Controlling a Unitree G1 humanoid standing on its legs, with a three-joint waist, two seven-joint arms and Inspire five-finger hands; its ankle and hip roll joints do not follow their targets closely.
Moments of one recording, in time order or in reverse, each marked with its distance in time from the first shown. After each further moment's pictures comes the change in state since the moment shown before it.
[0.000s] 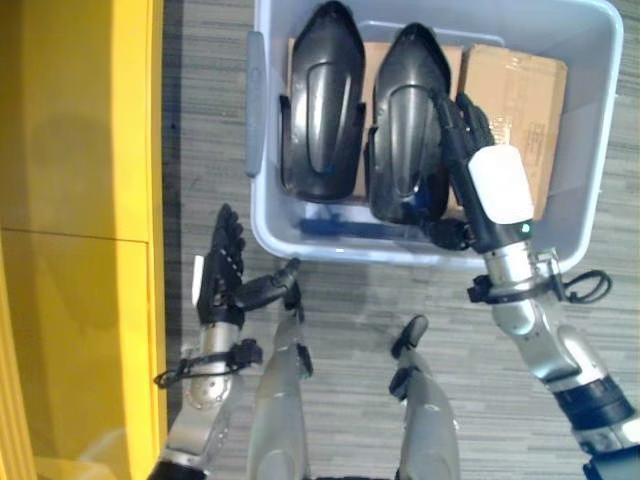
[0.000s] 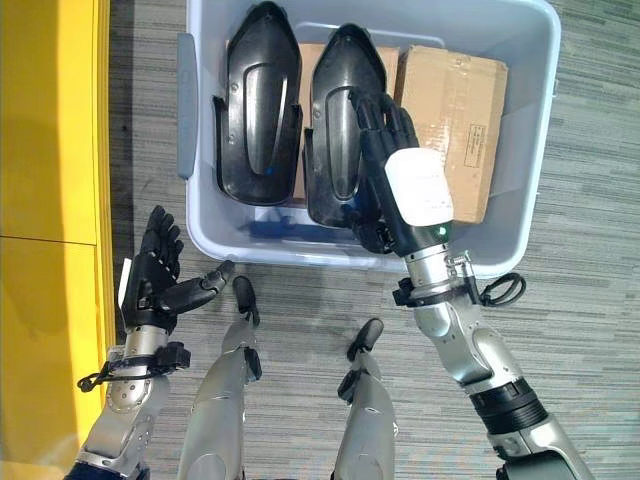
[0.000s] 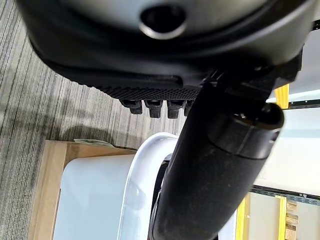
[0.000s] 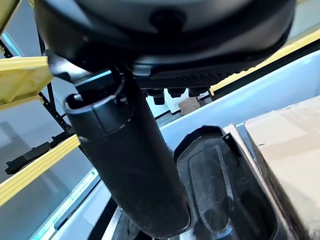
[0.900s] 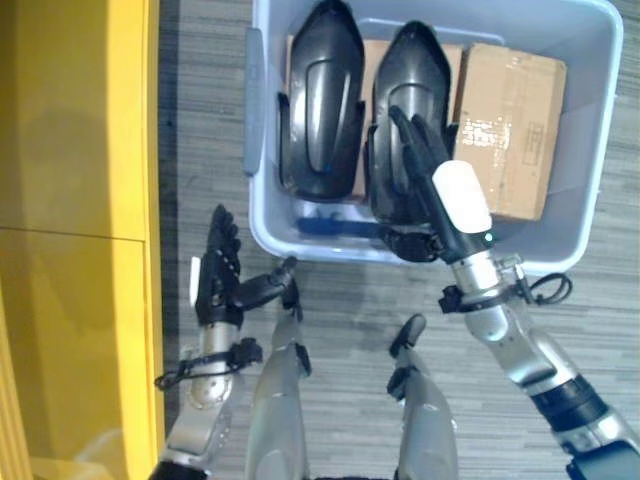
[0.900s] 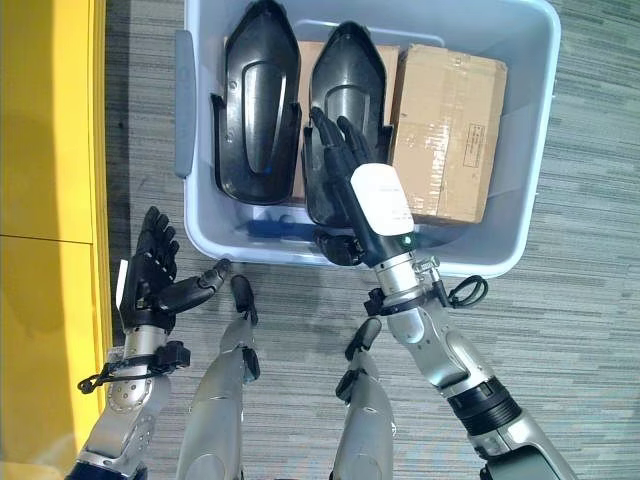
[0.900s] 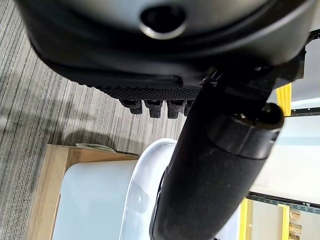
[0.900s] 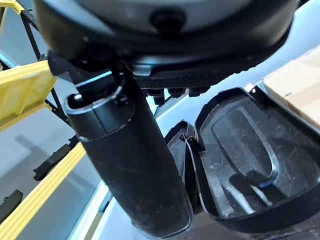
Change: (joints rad) left arm 0.000 -0.006 -0.001 0.000 0.000 0.000 0.034; right arm -0.031 0.037 0.112 0.004 0.103 -0.015 0.024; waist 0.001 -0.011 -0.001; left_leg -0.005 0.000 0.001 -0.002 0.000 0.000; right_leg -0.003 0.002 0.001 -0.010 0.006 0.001
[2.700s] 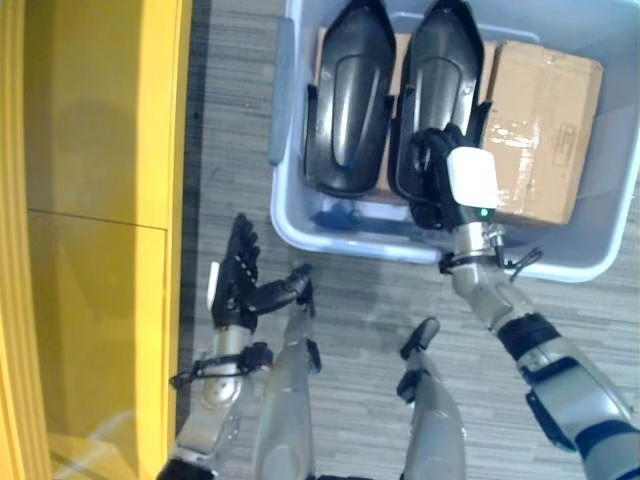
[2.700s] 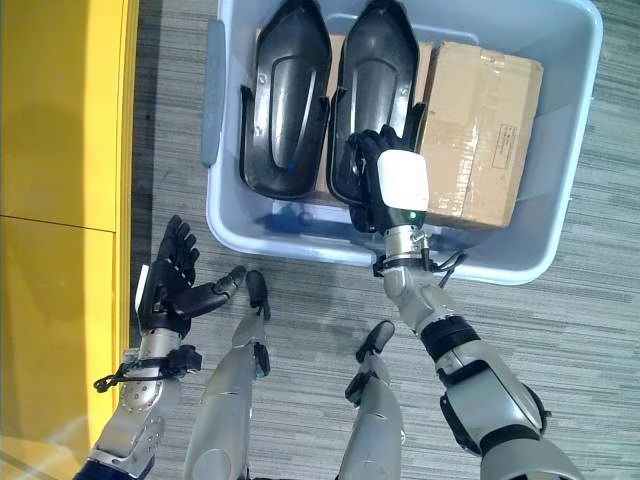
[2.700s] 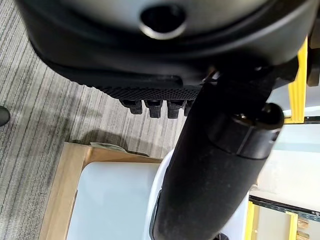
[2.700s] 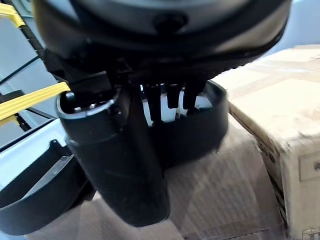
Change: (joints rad) left arm -0.018 -0.005 -0.067 0.041 -0.050 -0.015 -0.042; right arm -0.381 0.113 0.092 0.783 -0.063 0.063 -0.271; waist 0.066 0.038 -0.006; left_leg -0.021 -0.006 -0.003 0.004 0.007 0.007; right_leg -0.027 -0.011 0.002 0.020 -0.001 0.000
